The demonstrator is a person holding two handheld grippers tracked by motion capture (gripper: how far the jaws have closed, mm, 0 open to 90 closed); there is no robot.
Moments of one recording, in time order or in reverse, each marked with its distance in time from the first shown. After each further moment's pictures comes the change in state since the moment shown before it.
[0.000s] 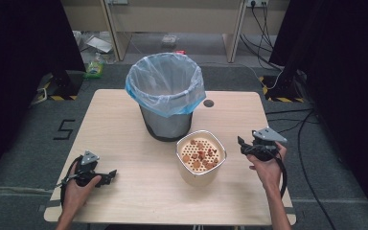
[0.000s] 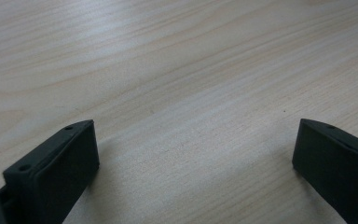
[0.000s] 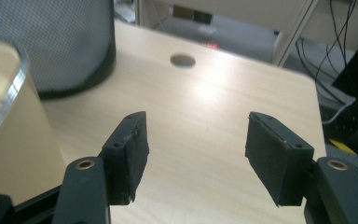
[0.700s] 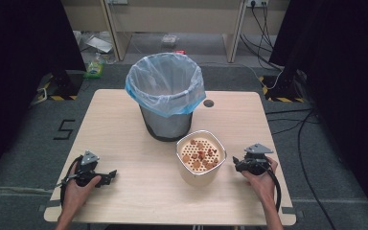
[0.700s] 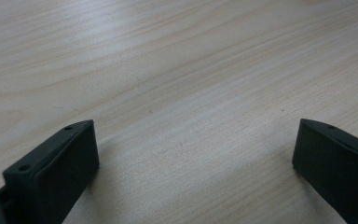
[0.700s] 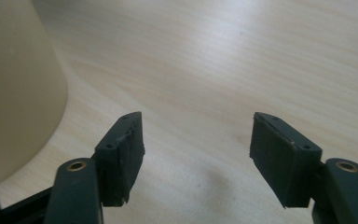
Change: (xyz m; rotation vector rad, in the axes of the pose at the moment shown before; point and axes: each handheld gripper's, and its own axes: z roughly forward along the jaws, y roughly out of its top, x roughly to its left) left arm 0.000 0.000 0.000 0.001 -0.005 0.007; right arm 0.015 -0.057 0.023 0.216 0.039 -0.005
